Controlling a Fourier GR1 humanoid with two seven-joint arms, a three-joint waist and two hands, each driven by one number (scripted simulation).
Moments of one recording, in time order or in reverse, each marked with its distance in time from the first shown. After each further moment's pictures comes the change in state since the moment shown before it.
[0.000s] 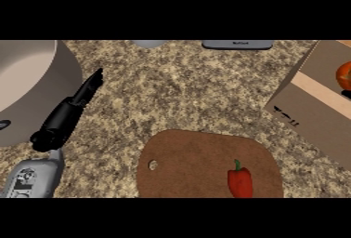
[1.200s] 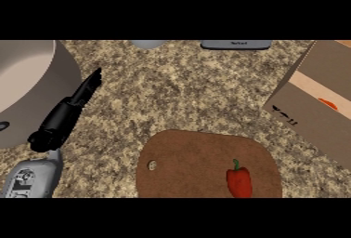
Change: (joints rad) left arm 0.003 -0.003 0.012 -0.006 -0.005 -0.007 0.001; right arm -0.240 -0.085 -0.342 0.668 -0.359 0.164 -0.406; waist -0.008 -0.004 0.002
